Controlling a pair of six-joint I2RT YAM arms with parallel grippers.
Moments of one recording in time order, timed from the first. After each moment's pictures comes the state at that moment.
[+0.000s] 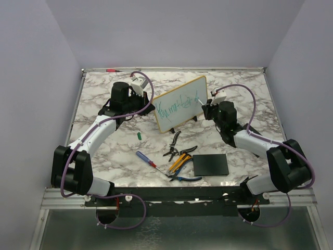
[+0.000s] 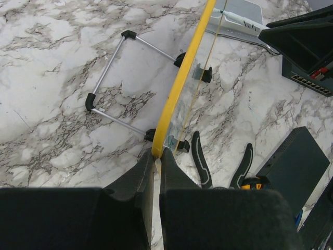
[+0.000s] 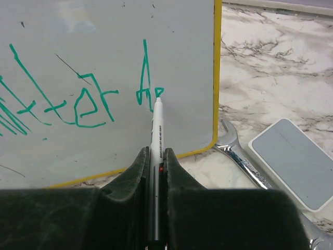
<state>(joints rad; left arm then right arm) -0.28 1.41 1.00 -0.08 0.53 -0.13 0.43 1.43 0.66 0.53 0.10 0.06</state>
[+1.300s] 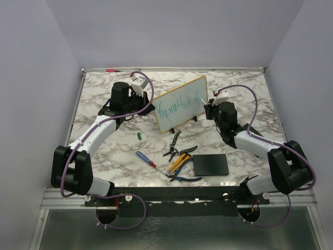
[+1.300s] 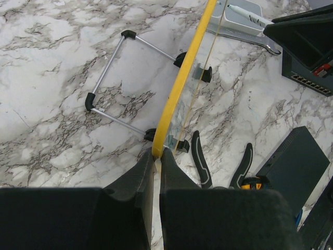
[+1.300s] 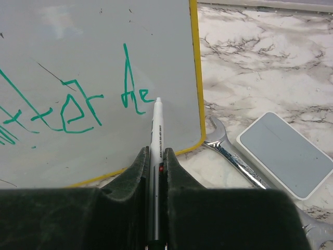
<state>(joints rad) -0.28 1.41 1.00 -0.08 0.53 -0.13 0.43 1.42 0.65 0.53 0.19 0.09</state>
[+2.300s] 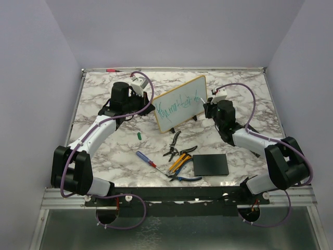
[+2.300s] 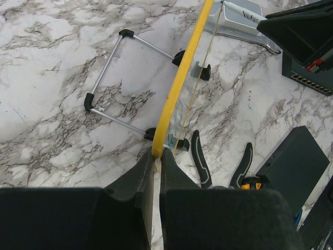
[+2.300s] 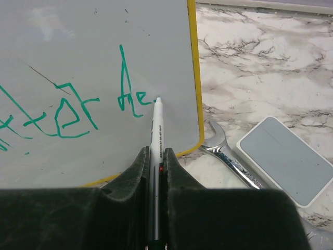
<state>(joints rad) -0.28 1.41 1.00 -0.08 0.53 -0.13 0.43 1.46 0.68 0.54 0.19 0.08</state>
